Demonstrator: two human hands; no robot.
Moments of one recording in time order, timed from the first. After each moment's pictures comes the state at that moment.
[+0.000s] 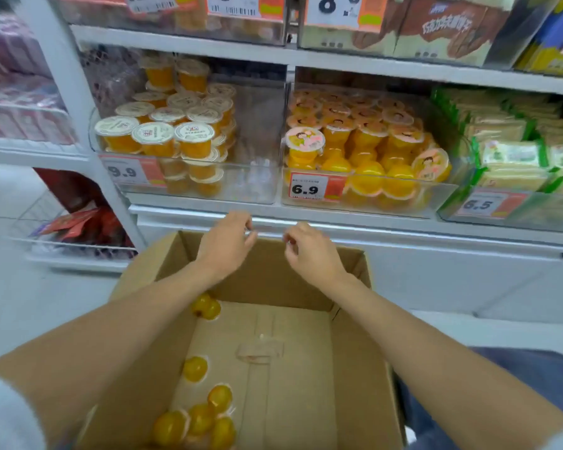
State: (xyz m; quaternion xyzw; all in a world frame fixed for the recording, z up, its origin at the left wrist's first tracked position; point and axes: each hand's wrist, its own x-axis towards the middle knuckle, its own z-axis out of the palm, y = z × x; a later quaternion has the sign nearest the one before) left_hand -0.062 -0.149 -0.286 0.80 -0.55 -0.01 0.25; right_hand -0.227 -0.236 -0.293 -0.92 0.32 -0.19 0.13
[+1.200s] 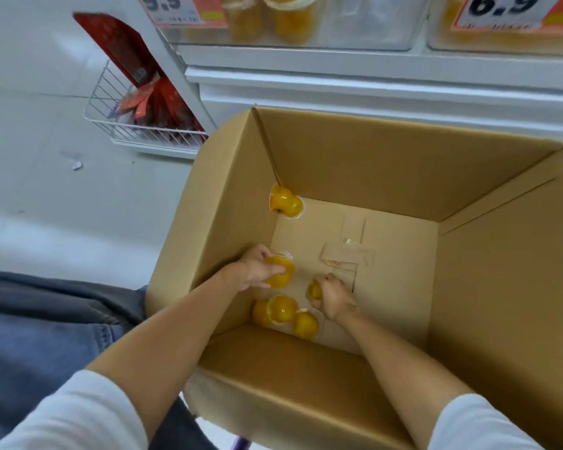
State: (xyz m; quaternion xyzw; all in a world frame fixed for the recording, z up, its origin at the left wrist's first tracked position) left_hand -0.036 0.003 -0.486 0.82 -0.07 -0.54 0.20; right_hand -0.205 -0.071 -0.599 -0.82 0.36 0.23 0.38
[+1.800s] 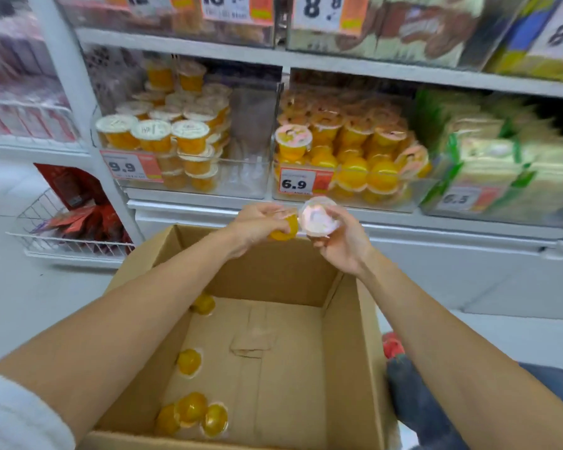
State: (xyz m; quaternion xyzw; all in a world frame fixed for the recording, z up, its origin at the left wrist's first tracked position) left_hand -0.120 -0.159 -0.242 0.70 -0.33 -0.43 0.46; right_hand -0.278 -0.255 -0.268 -0.38 0.32 -0.25 0.83
